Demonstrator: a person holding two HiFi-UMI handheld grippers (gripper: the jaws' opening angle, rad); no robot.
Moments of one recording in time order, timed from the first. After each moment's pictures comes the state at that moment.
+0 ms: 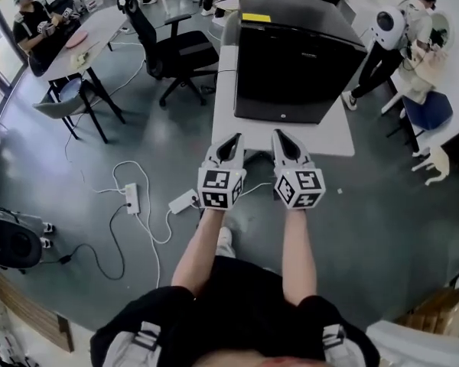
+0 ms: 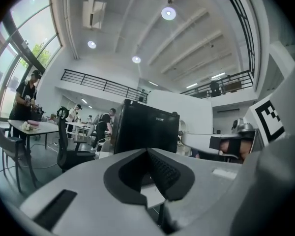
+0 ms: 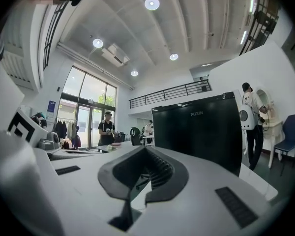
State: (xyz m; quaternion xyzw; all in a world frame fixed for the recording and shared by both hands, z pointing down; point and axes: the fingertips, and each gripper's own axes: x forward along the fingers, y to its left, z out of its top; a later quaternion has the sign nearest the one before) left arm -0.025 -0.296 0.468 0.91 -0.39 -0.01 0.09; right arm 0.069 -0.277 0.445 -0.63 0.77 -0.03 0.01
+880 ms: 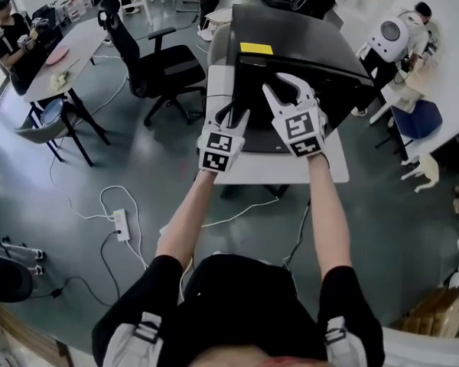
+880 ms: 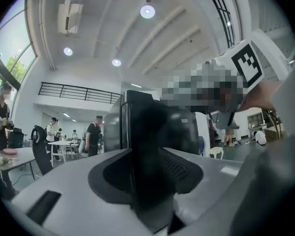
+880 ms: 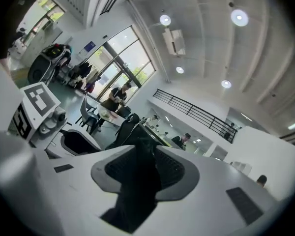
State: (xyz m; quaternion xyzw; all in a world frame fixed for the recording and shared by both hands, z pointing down) left arm 0.044 -0.512 0.432 0.94 -0.34 0.01 -0.02; right arm 0.091 -0.503 0.328 -0.57 0.75 0.23 -0.26
